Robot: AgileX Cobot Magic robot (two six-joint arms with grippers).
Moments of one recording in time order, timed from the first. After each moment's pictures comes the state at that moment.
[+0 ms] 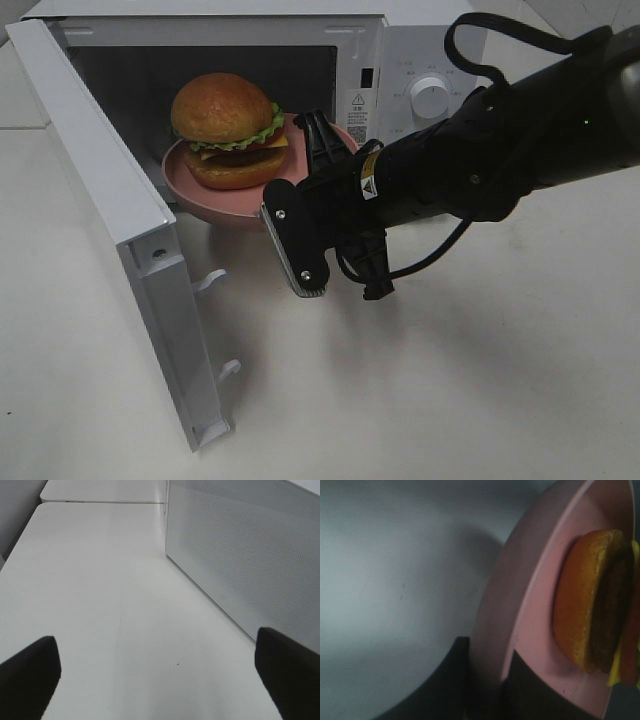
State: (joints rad) left arm 0.06 0.00 -0.50 -0.07 1.04 0.10; right arm 0.67 1.80 -0.96 -0.23 -0.09 -1.23
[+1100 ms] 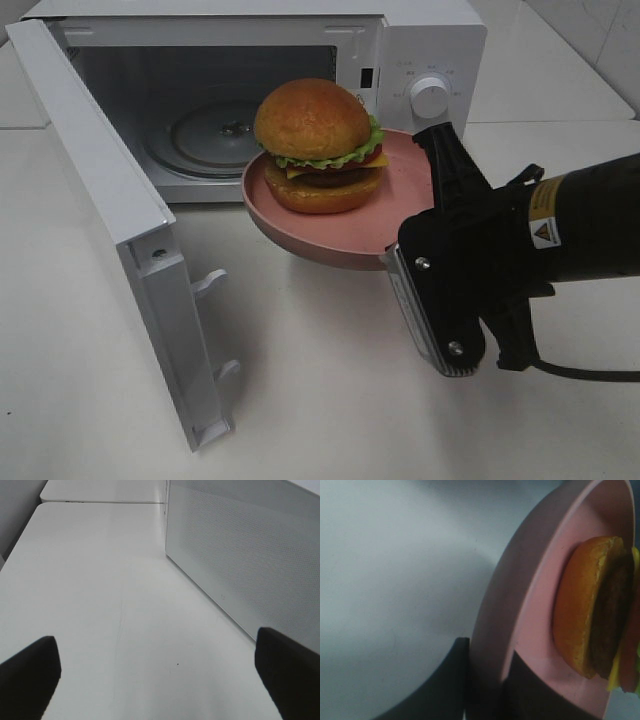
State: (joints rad) left arm 0.06 0.00 -0.50 -0.07 1.04 0.10; right arm 0.67 1.33 -0.59 -0.22 0.04 -1.20
